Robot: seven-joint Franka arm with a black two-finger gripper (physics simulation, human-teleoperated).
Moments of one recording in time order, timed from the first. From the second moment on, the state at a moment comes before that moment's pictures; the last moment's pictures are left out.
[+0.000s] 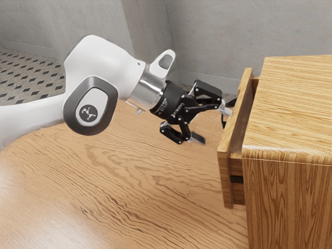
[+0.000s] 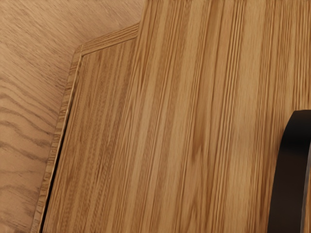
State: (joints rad) arm -1.77 -0.71 1.30 -1.89 0.35 2.40 -1.04
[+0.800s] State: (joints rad) arm -1.65 -0.72 1.23 -1.94 0.34 2.38 -1.04
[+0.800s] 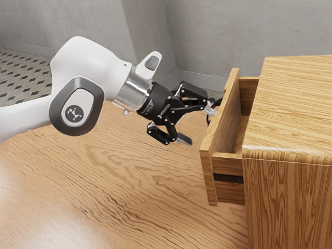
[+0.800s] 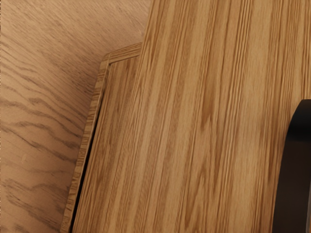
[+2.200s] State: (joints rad) arm -1.47 -0.78 1.13 -2.02 0.35 2.34 -1.03
